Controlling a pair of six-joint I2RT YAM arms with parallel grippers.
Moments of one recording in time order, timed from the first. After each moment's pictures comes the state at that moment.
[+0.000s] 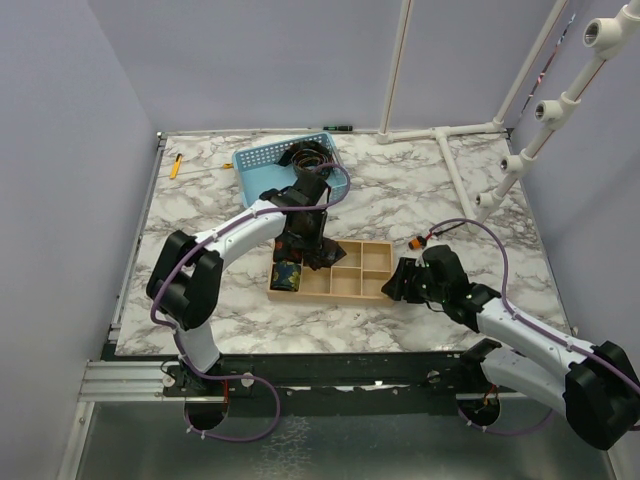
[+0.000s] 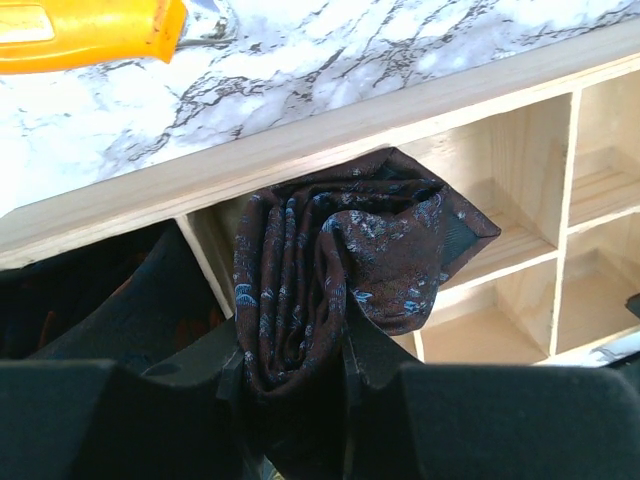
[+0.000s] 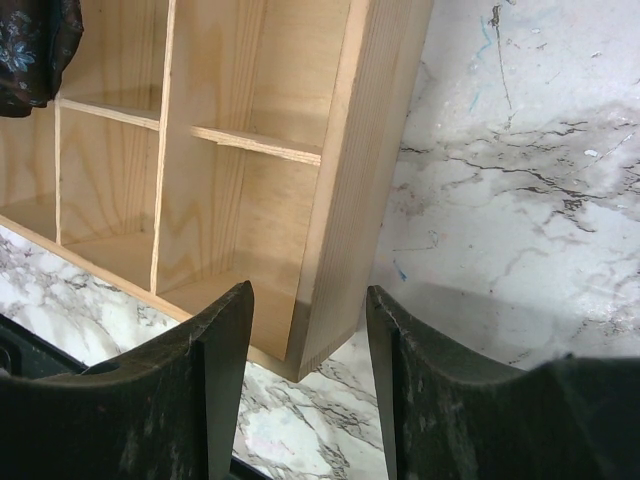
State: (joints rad) left arm -0.60 1.76 1.31 -0.67 0.12 -0.36; right arm 0.55 0.97 0.37 -0.13 -0.09 0.61
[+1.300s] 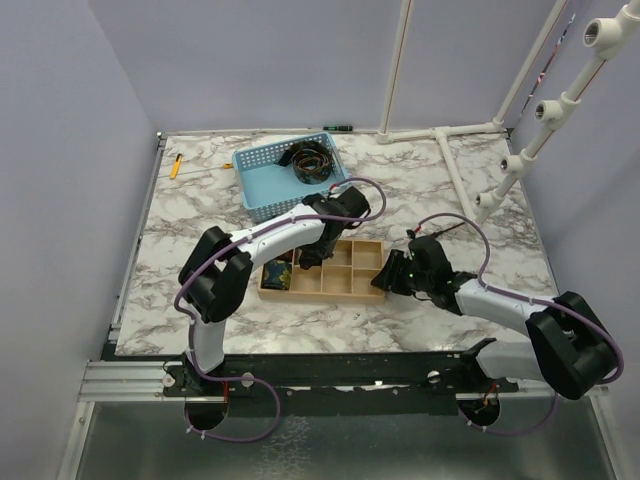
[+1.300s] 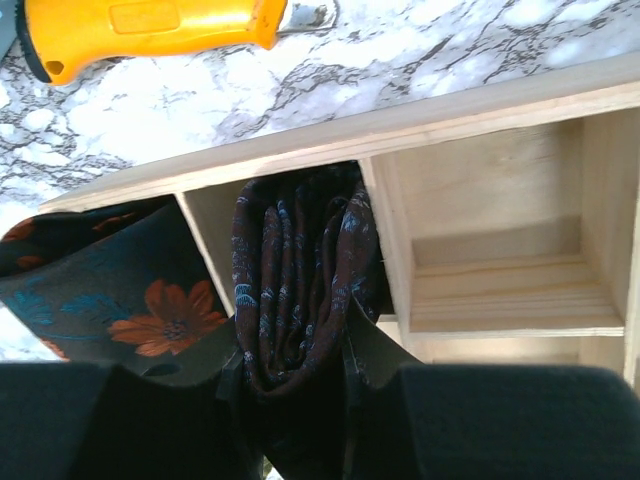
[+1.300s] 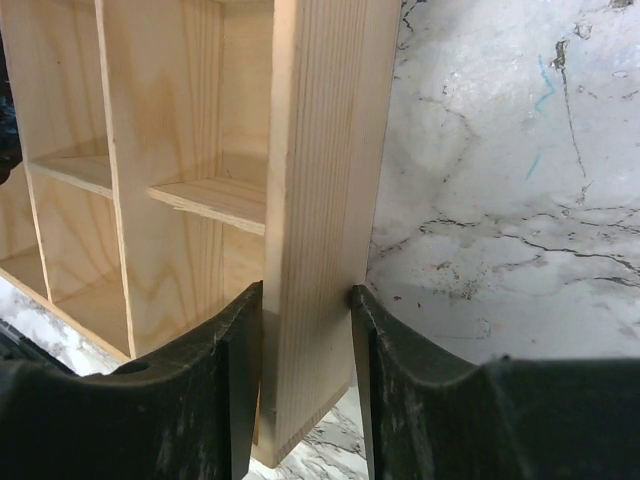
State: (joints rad) left arm -0.81 1.92 1.53 -0.95 -0.39 -0.39; right arm 0.55 1.26 0.43 0.09 -0.15 0.72
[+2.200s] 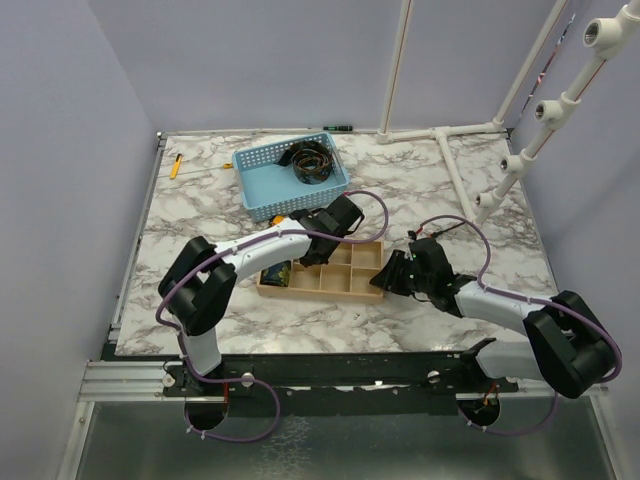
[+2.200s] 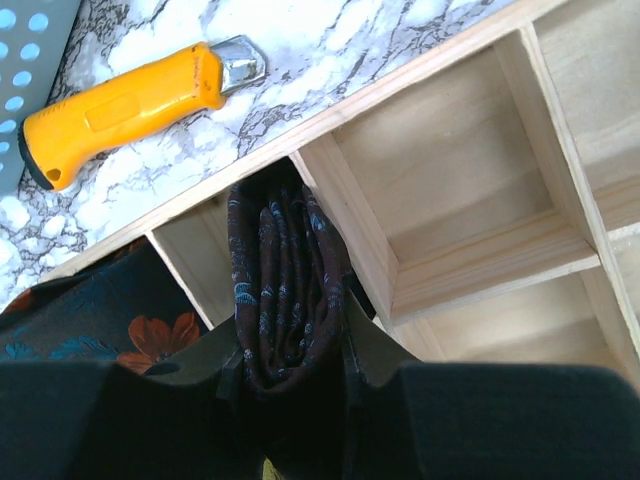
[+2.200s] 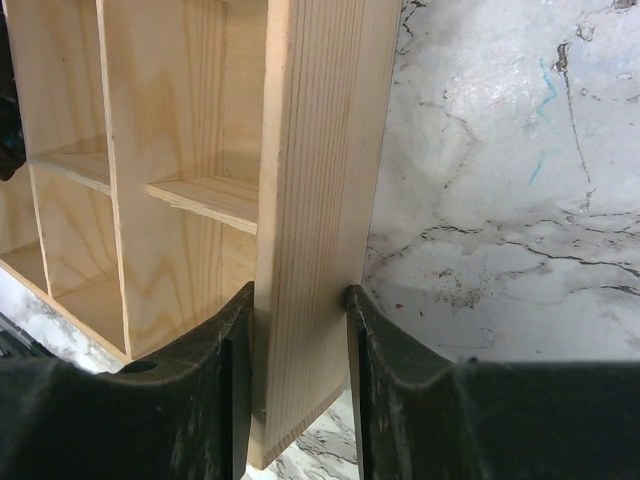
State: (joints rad) left arm -0.84 1.79 1.31 -0.65 -0.34 -0.14; right arm 0.54 1.28 0.39 0.17 -0.16 0.74
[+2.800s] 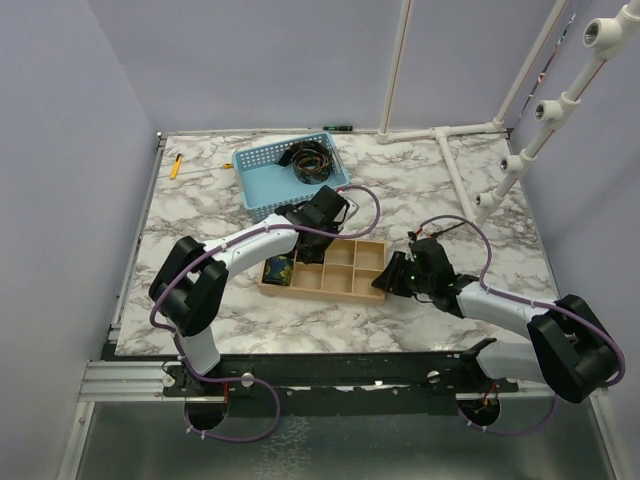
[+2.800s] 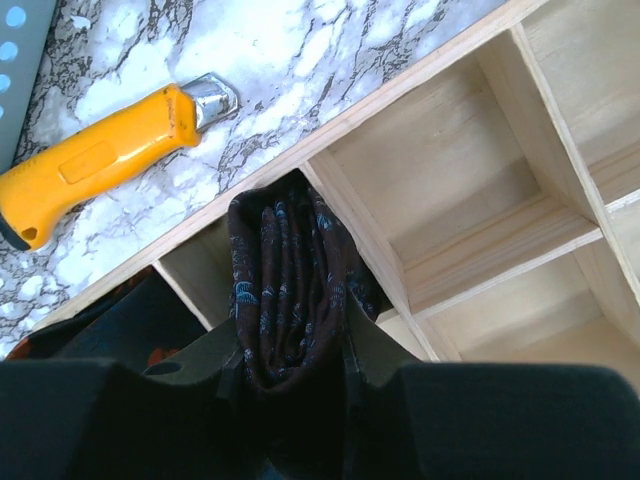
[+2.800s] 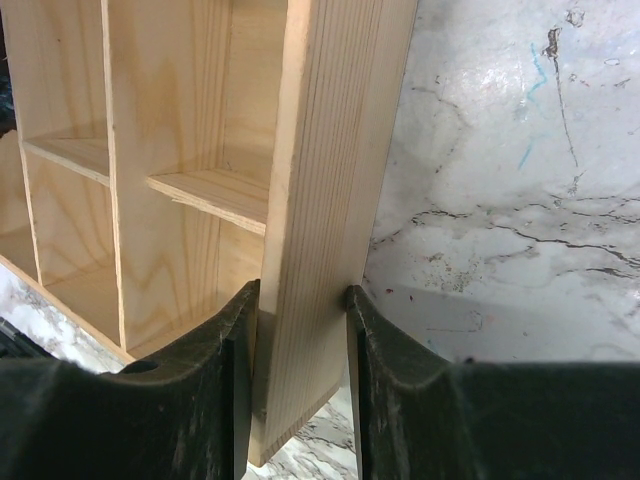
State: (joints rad) left arm -0.75 1.74 1.28 -0.59 -0.12 0.03; right arm 0.54 1.25 0.39 0.11 -0.16 0.71
